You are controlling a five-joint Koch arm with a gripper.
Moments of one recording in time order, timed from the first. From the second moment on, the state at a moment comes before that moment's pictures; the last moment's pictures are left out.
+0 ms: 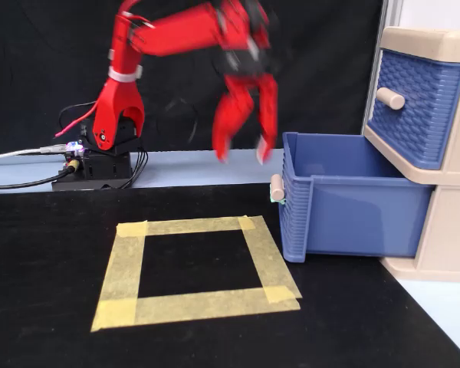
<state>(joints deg) -53.8 70.6 51.4 100.8 -145.5</state>
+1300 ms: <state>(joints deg) -5.1 109.2 91.8 108.7 -88.7</state>
